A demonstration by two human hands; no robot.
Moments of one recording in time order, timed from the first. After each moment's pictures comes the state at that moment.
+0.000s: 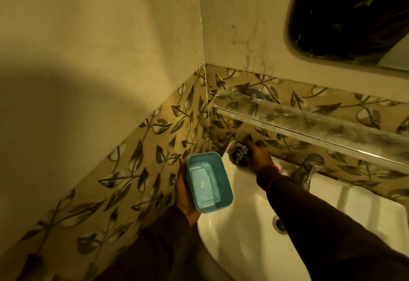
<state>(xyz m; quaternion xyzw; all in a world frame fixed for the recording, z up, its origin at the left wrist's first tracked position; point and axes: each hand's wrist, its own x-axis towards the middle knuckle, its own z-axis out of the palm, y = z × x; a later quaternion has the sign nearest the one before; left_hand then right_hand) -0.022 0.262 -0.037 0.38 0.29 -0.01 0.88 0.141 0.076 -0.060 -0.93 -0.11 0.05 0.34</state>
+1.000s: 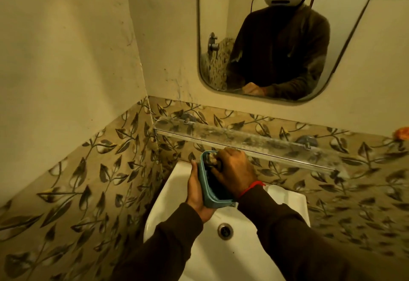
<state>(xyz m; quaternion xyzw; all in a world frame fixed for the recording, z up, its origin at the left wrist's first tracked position) -0.014 0.076 0.041 0.30 0.12 -0.16 0.93 0.006 -0.035 0.111 -0.94 -0.21 -0.18 0.18</state>
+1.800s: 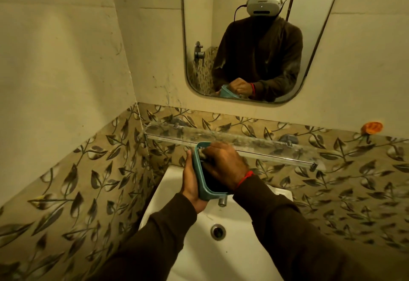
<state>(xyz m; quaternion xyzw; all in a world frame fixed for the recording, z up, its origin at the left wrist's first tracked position) -0.010 0.068 0.070 0.34 0.05 -0.15 0.93 -0.014 -0.042 0.154 -0.92 -0.29 -0.19 0.18</state>
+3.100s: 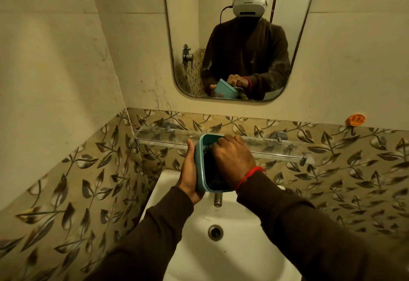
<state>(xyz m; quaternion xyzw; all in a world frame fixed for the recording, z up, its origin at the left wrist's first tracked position) -0.001 0.062 0.093 0.42 -0.01 -0.19 0.89 -0.032 -0.059 0.177 -0.96 -0.21 -0.19 -0.09</state>
